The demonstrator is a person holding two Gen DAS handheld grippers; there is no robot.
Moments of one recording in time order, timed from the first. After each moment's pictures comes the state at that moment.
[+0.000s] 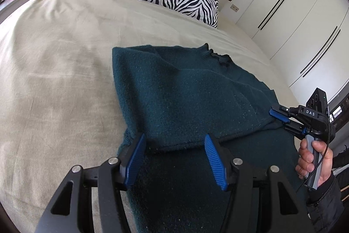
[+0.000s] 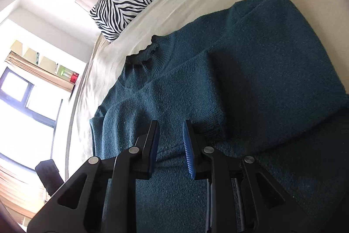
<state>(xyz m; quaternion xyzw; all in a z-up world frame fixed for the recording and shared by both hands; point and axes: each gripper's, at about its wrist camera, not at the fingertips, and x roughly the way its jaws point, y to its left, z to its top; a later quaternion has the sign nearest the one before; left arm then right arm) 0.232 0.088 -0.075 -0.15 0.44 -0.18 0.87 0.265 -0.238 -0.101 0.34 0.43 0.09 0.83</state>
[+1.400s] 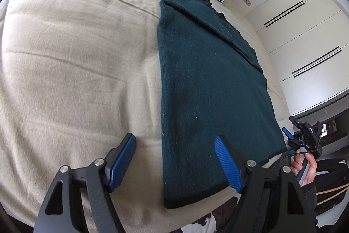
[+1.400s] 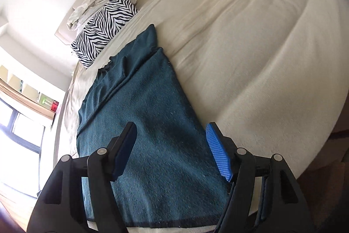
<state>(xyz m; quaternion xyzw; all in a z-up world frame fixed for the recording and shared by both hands) -0.023 0.121 -0.088 -0.25 0.53 -0.17 0.79 -0.053 -0.354 -0.072 0.36 0.39 -0.05 0.84</state>
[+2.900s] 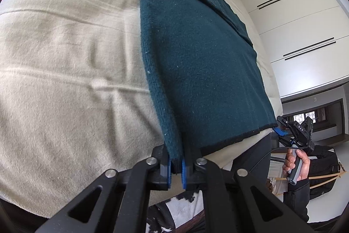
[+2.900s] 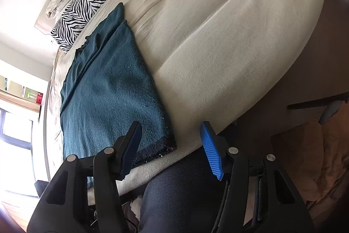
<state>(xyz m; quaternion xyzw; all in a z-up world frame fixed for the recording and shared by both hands) -0.040 0.095 -0.101 -0.26 0.57 -0.22 0.75 -0.130 -0.369 -0.082 0.36 0.47 -0.09 0.80</state>
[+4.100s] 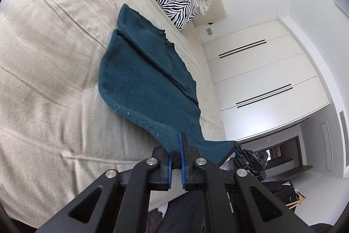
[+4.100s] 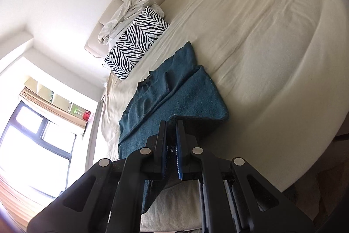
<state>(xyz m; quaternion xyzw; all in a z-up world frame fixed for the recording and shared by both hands) -0.020 0.157 -0.020 -0.43 0.42 -0.27 0.75 -0.080 -0.357 0.011 0.41 0.32 0.03 0.85</state>
